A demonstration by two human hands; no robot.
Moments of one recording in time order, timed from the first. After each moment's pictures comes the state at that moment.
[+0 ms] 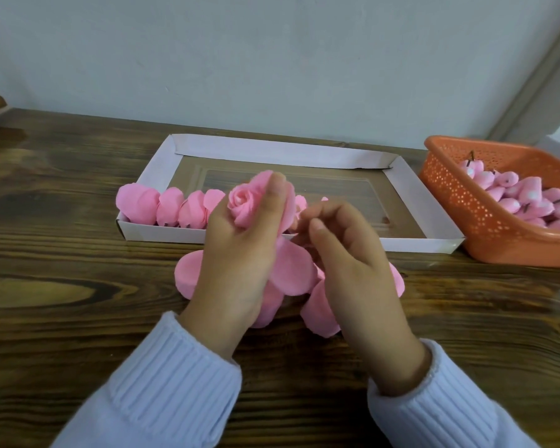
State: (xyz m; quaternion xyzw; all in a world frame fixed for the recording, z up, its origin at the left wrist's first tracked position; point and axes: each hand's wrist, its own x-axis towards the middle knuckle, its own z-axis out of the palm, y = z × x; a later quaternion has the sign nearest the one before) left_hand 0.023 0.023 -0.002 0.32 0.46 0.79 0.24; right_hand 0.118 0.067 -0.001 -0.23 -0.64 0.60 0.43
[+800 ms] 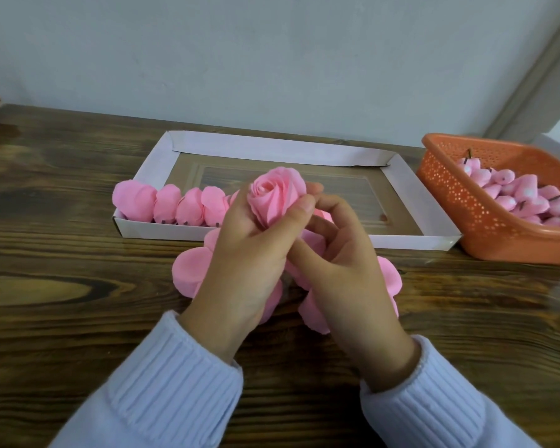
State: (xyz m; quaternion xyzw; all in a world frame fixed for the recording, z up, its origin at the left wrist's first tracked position) left_hand 0.034 0.019 0.002 0.31 0.43 0.78 0.33; right_hand 0.116 0.068 -0.013 -0.19 -0.63 0.64 0.39
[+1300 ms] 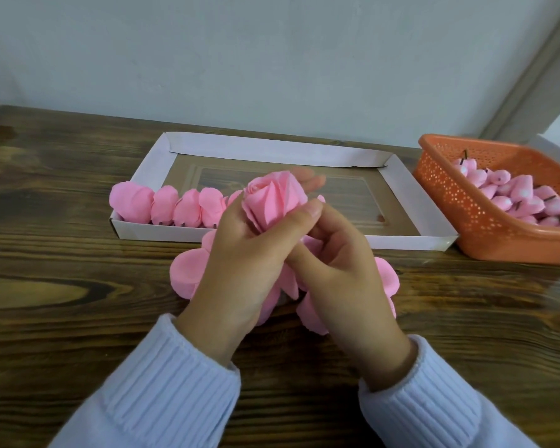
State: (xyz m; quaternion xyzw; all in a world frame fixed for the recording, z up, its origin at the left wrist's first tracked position) left_hand 0.034 0.017 0.002 0.34 0.41 0.78 0.34; right_hand 0.117 0.070 -0.013 -0.17 -0.68 0.58 0.41
